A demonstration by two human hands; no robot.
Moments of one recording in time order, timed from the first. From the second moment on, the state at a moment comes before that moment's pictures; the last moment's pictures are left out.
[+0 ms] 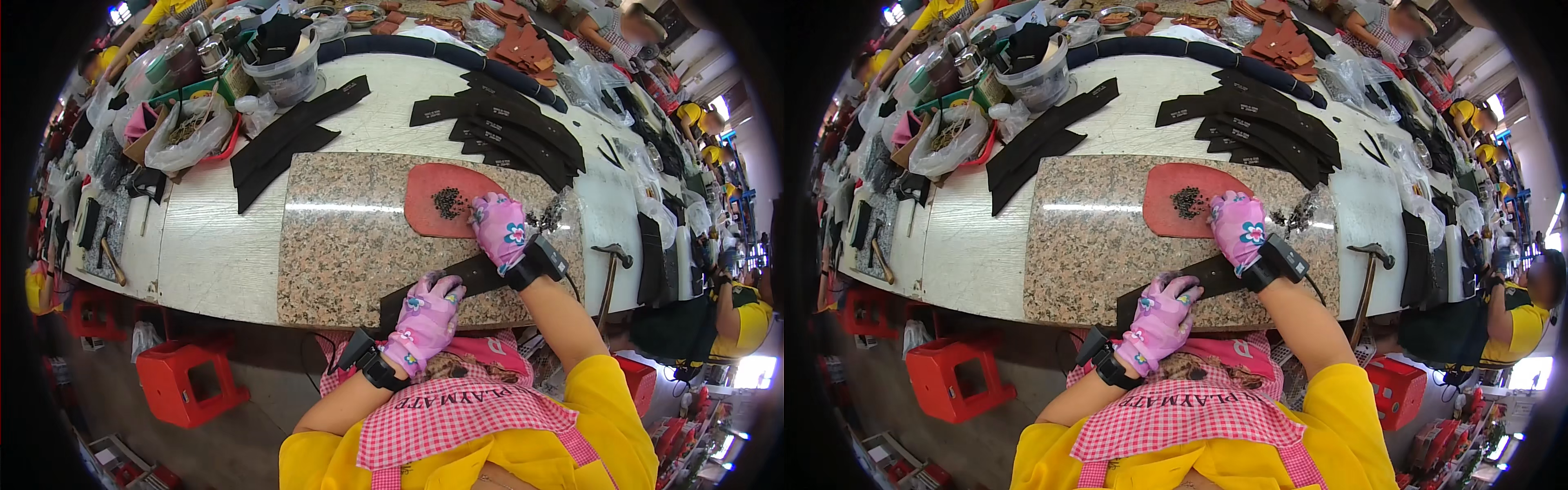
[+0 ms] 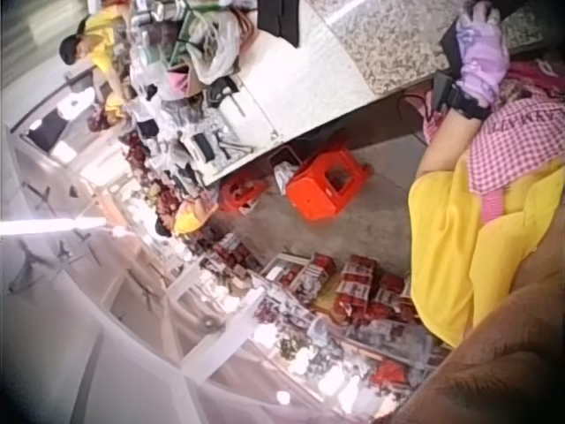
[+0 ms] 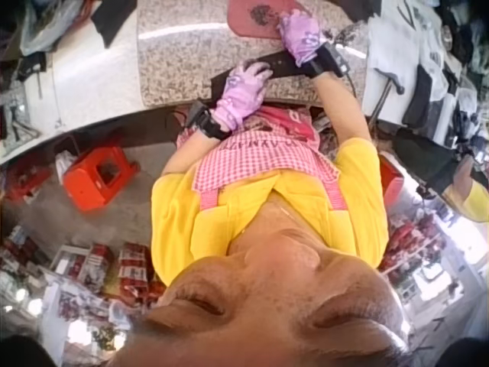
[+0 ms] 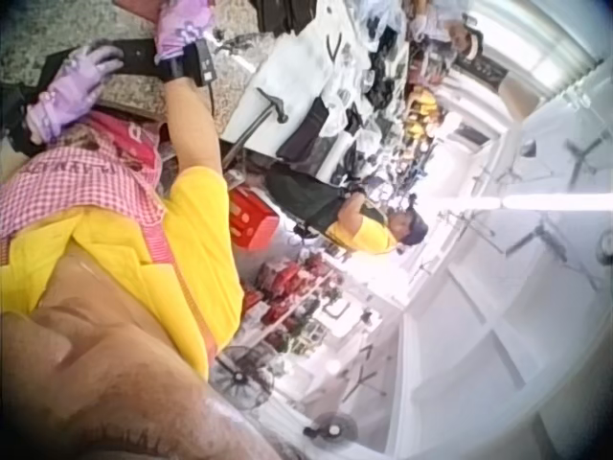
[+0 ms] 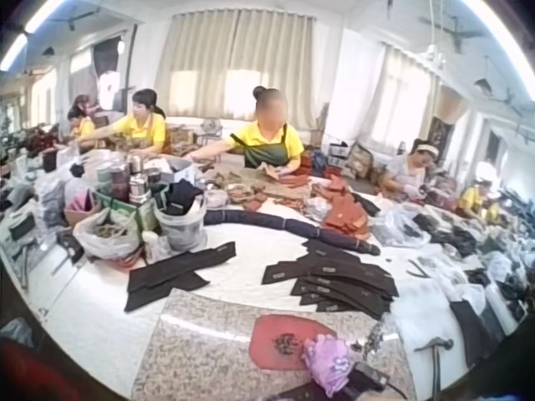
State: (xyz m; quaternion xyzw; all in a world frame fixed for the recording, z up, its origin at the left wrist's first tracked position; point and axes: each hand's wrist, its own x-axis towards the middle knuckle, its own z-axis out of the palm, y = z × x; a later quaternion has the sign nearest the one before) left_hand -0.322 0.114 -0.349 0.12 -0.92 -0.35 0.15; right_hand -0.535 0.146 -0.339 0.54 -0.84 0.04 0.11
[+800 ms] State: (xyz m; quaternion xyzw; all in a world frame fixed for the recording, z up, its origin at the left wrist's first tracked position) left_hand -0.321 0.116 -0.347 0.14 -0.92 -0.34 0.14; right_hand -0.500 0.207 -0.307 0.63 -0.76 0.10 -0.13
